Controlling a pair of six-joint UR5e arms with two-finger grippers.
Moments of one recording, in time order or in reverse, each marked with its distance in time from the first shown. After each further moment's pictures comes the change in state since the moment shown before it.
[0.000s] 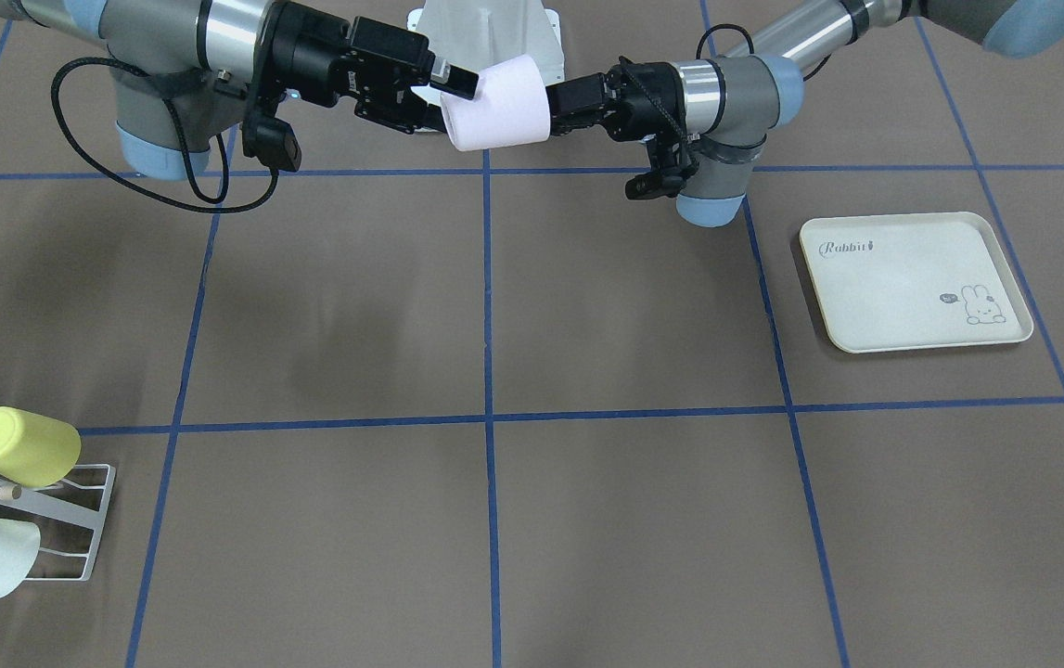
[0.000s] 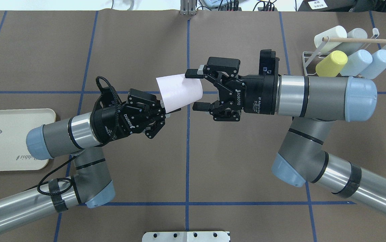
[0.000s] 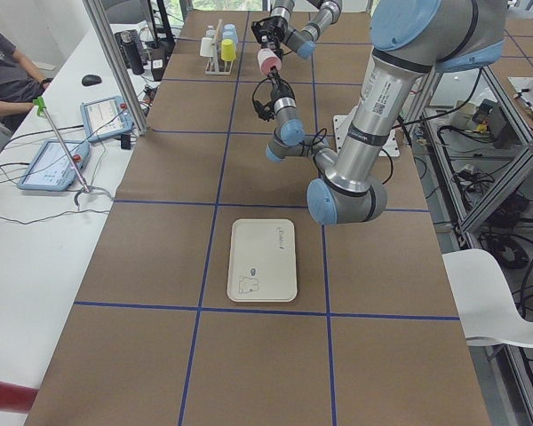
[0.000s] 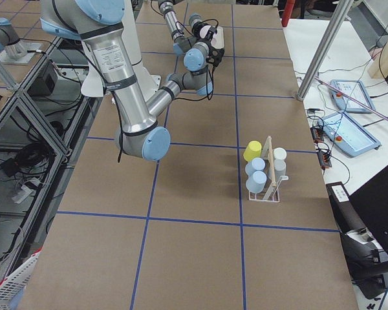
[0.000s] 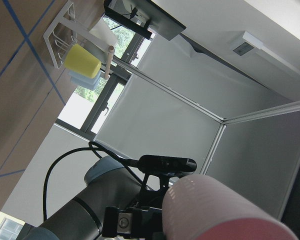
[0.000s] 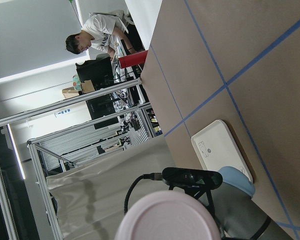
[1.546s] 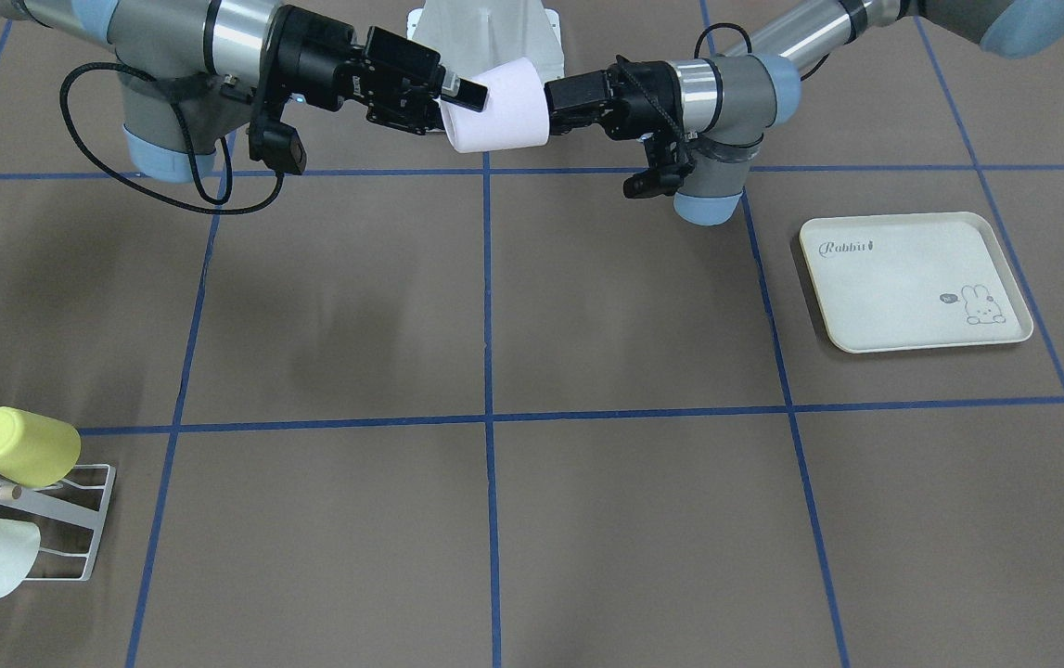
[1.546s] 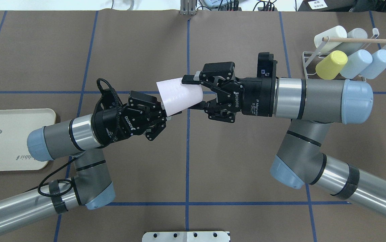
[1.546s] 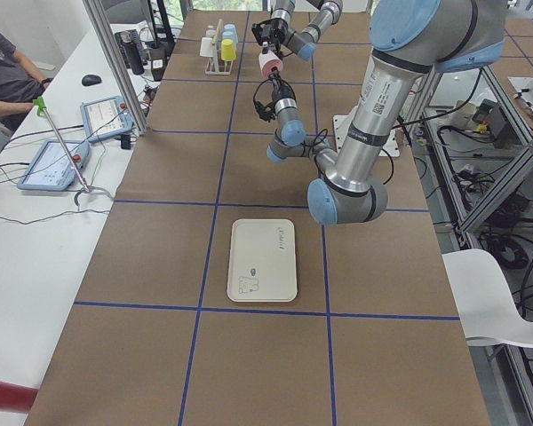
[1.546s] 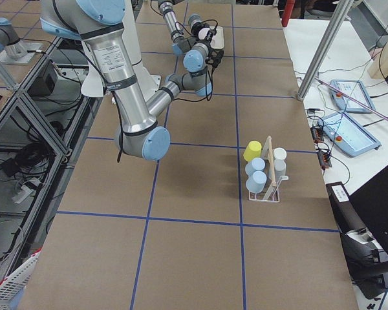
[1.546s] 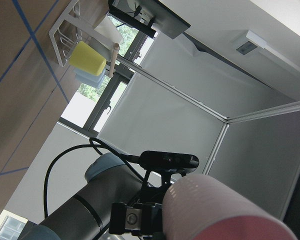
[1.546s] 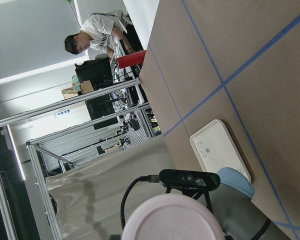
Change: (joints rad) left arm 0.004 0.001 -0.003 0.001 0.003 0.014; right arm -0.010 0.000 -0.007 0.009 -0.010 0.001
